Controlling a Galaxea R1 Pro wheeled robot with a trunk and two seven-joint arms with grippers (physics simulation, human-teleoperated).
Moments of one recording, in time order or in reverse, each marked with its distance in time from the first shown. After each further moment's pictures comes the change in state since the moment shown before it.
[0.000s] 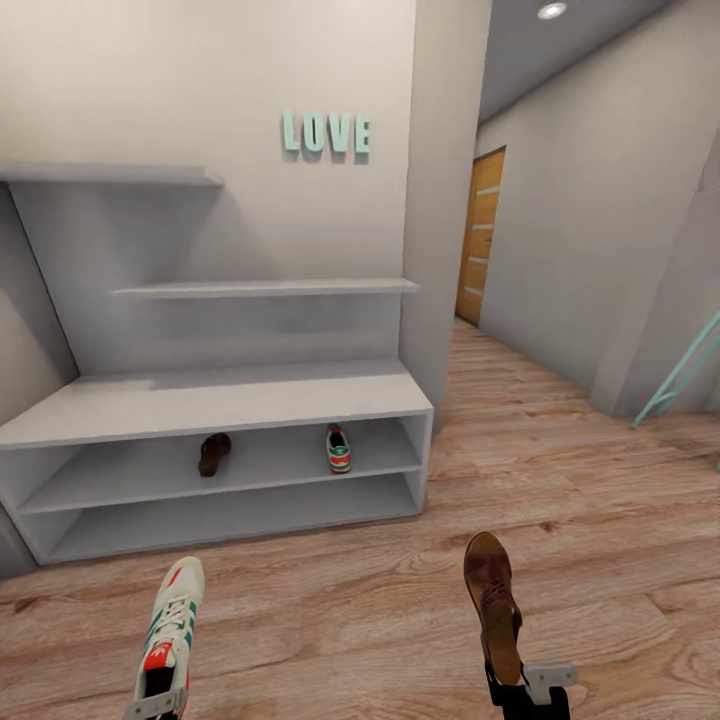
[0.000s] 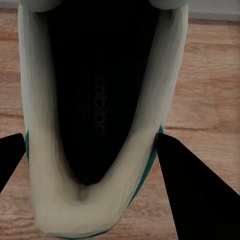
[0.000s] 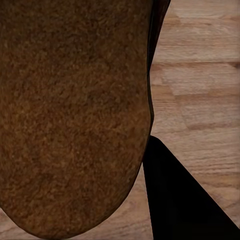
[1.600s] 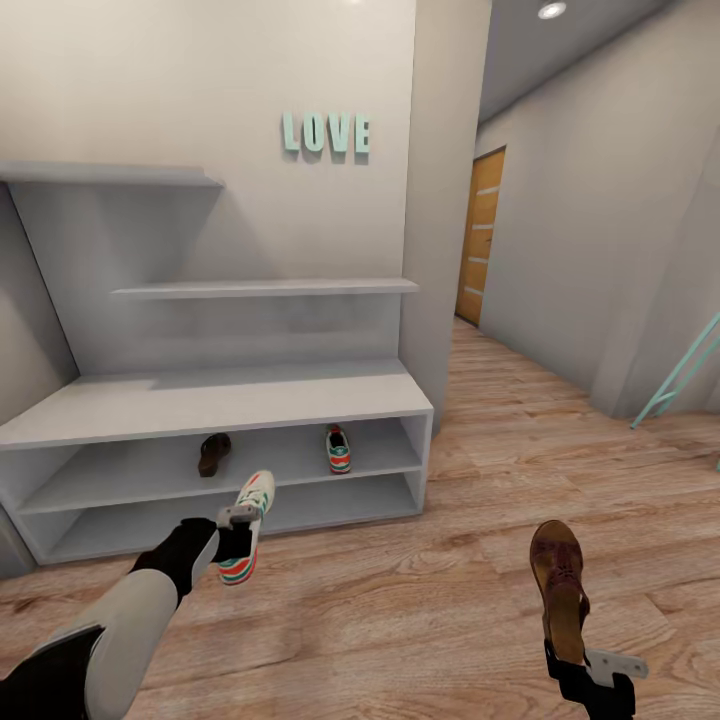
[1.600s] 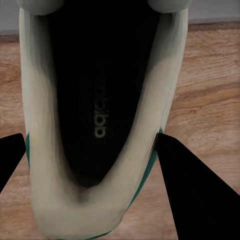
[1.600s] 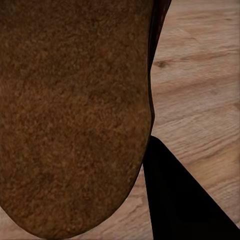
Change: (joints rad) left arm -0.578 -0.052 -0.200 -0.016 -0.064 0.882 0.007; right arm 0.000 -0.105 -0.222 -0.095 -0.001 0.094 0.005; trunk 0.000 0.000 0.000
